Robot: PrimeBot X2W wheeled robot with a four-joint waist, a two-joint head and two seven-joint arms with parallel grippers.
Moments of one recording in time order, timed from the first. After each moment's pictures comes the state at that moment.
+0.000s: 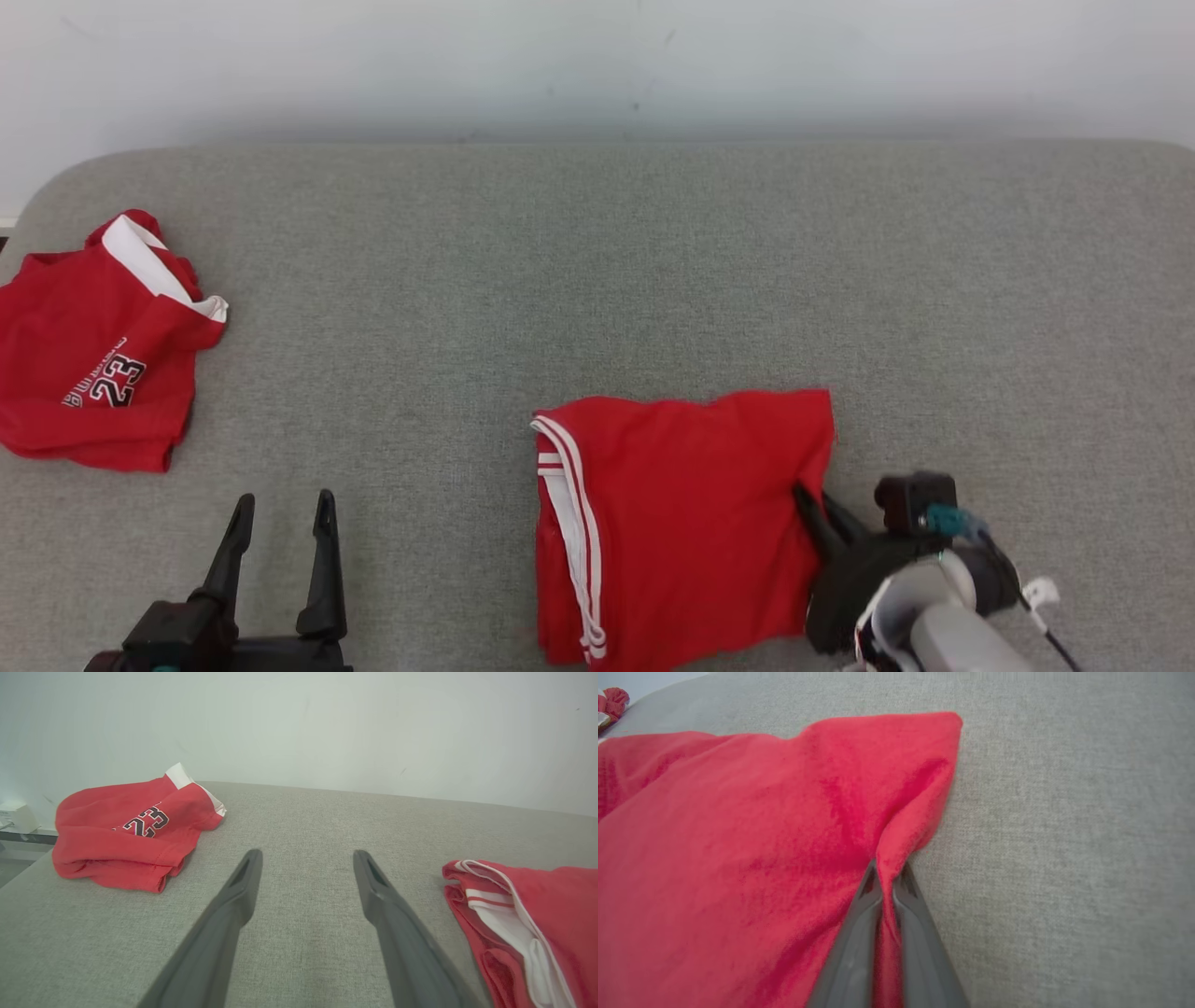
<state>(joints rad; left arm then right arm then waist) -0.04 0.05 0.06 0.15 -0.12 -0.09 -0.26 -0.37 -0.10 0.29 0.74 0.33 0.13 -0.06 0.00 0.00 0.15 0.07</state>
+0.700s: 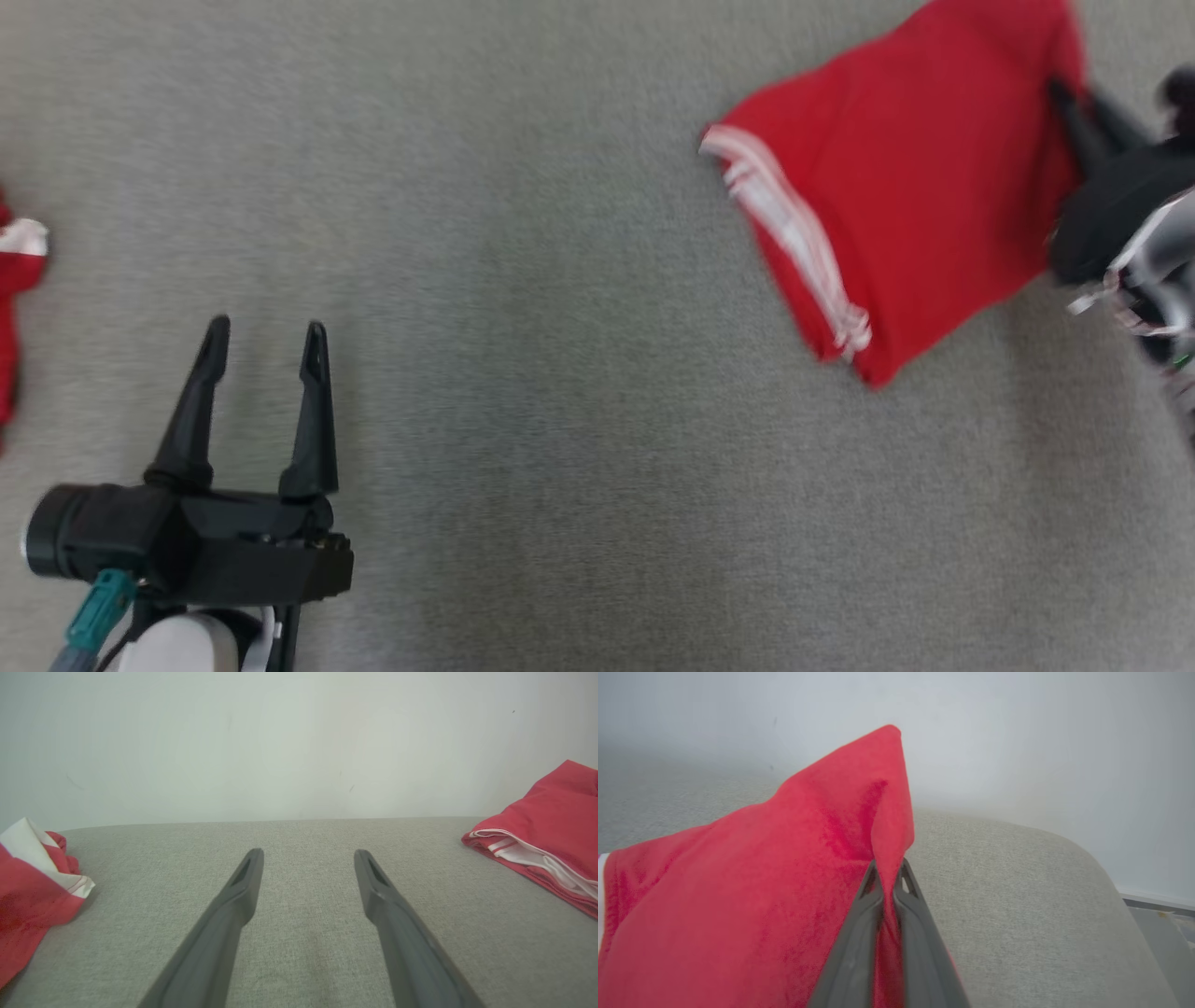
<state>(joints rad) -0.21 0.08 0.02 -0.01 -0.11 -0.11 -0.26 -0.91 -0.45 0.35 0.71 0.40 0.13 0.04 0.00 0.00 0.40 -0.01</state>
